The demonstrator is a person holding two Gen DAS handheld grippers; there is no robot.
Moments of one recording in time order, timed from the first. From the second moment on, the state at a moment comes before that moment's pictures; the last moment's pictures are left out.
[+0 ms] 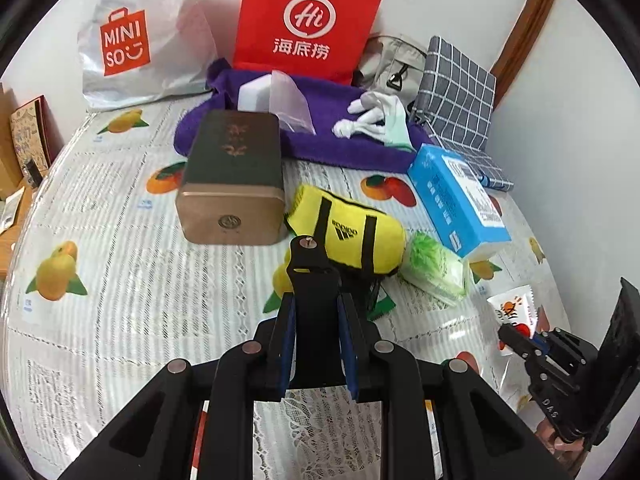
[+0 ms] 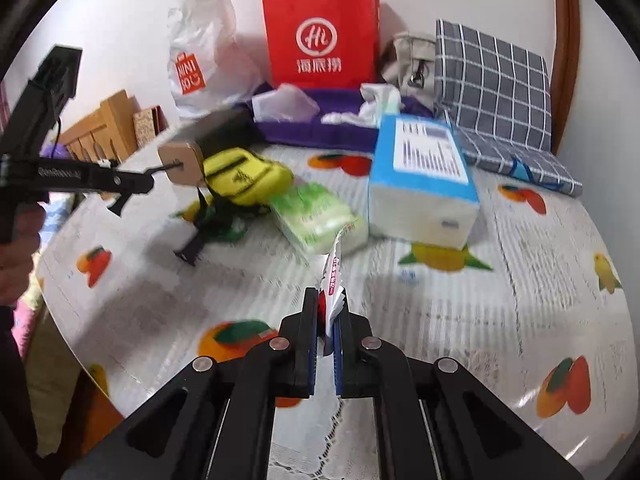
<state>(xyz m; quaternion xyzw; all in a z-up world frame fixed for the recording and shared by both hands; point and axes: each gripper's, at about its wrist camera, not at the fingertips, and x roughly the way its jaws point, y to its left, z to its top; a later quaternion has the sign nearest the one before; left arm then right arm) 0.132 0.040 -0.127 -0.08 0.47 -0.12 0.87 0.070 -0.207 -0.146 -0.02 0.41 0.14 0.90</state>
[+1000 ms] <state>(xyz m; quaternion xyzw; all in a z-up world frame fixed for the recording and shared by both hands) 0.219 0.054 -0.068 -0.07 0.44 -0.08 0.89 0.212 -0.215 -0.064 0.01 0.38 0.14 0.91</state>
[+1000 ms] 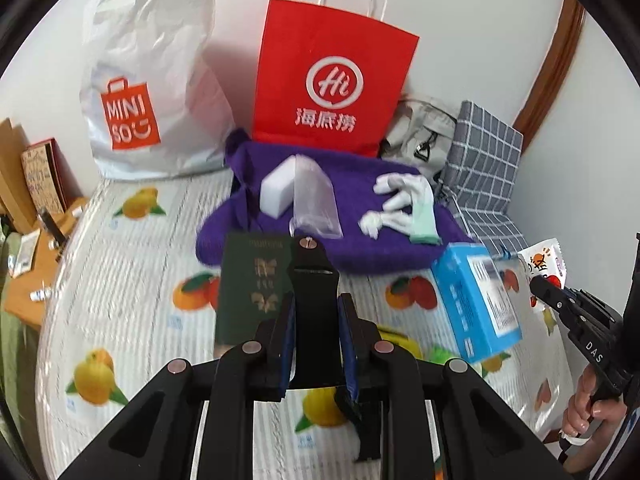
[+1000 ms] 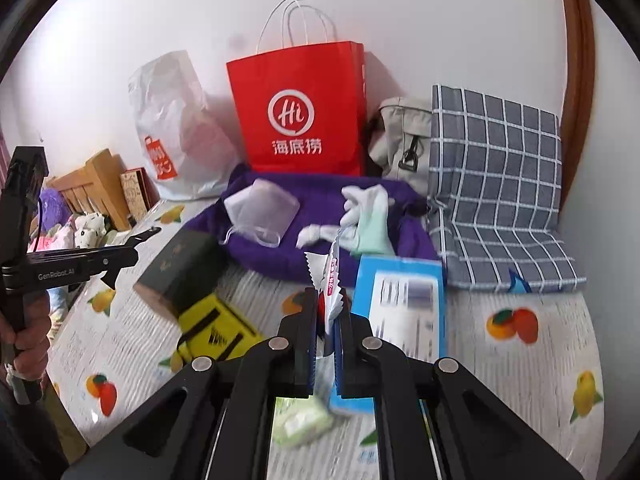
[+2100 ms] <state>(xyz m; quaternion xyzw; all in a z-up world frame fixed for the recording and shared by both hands) 0.382 0.038 -0.093 -0.05 0.48 -0.06 0.88 0.405 -0.189 -0.112 0.03 0.47 0.22 0.85</state>
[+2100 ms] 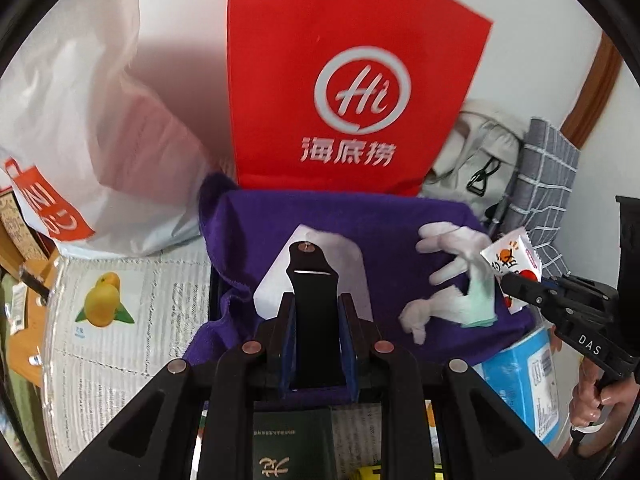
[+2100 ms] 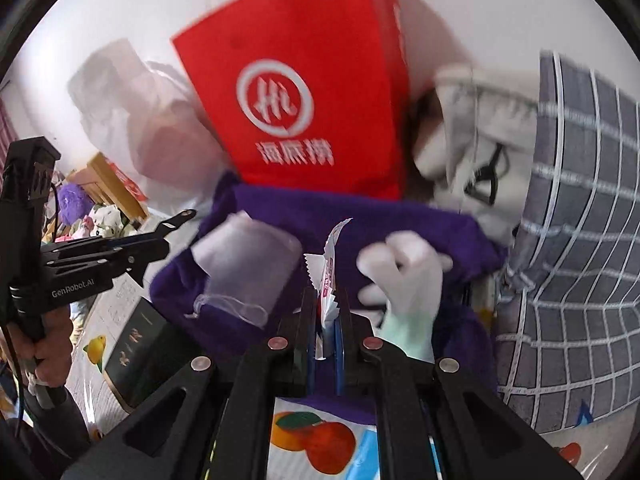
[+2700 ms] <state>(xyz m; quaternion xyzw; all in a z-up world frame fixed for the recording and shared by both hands) 0.398 0.032 -0.130 -0.05 0.52 -0.08 0.85 0.425 -0.183 -0.172 0.00 0.54 0.21 0.82</state>
